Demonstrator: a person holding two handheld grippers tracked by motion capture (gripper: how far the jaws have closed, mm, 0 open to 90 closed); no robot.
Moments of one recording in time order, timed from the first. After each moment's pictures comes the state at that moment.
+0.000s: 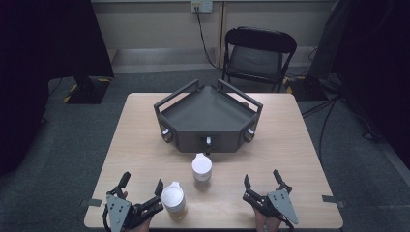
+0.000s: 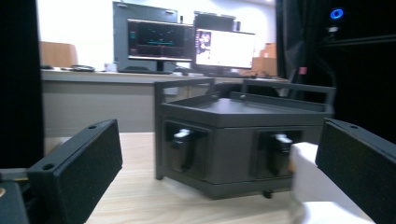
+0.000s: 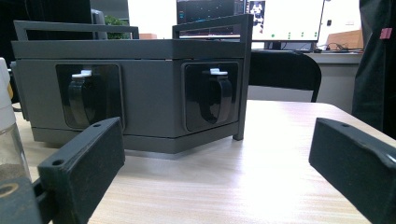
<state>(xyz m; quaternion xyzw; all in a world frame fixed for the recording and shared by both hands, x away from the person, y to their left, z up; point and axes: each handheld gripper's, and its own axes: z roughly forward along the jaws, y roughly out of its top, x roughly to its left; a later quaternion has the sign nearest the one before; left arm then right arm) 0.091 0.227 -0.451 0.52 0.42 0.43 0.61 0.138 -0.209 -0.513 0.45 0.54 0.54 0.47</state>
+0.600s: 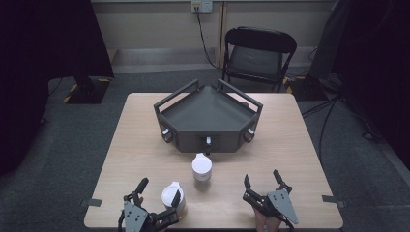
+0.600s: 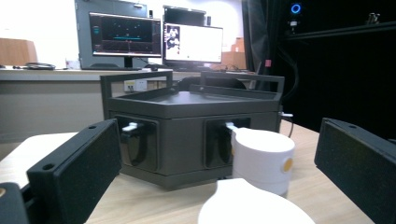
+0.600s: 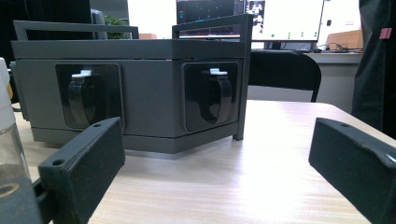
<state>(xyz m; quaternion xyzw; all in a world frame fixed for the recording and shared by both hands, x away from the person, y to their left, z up) 0.084 0.208 -0.459 0.55 0.39 0.40 0.62 0.137 -0.208 -0.513 0.45 0.54 0.54 0.47</state>
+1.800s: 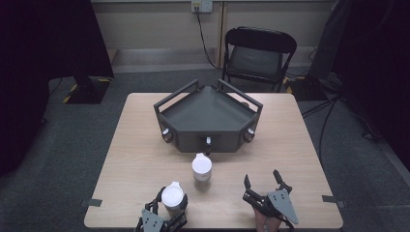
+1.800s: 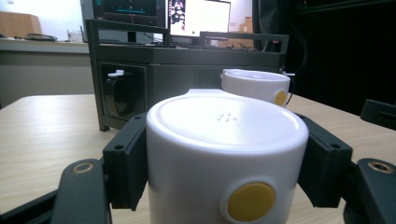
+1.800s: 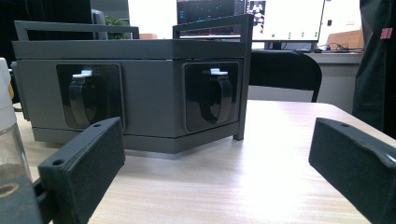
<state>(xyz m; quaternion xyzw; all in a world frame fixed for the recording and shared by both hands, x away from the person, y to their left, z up) 0.077 0.181 -0.492 0.56 0.42 0.39 0.59 0.137 -0.209 -0.513 0.45 0.54 0.54 0.47</state>
